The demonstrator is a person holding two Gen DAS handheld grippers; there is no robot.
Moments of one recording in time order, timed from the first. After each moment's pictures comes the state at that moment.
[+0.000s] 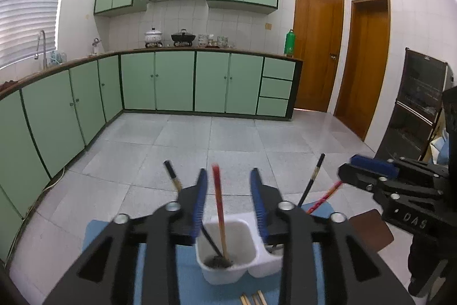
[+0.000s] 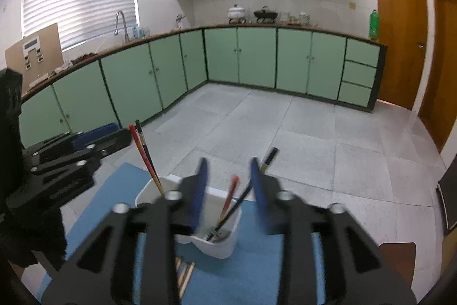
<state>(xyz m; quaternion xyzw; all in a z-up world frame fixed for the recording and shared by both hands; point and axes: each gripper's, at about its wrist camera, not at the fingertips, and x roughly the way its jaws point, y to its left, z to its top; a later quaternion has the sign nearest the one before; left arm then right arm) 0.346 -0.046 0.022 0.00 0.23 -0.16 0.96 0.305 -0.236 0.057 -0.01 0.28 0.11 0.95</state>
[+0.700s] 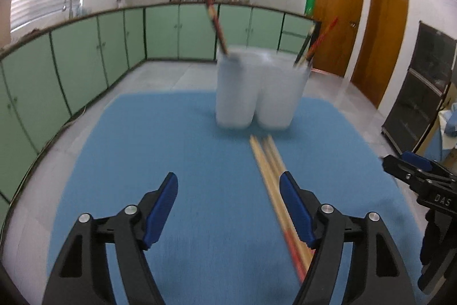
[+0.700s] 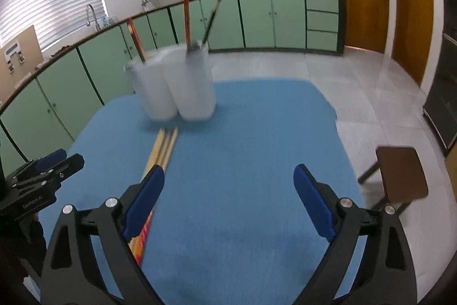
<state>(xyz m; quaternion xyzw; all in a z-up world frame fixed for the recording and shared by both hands) 0.186 -0.016 -0.118 -0.01 0.35 -0.10 0.93 0.131 -0.264 -0.088 0.06 0.36 0.03 0.93</state>
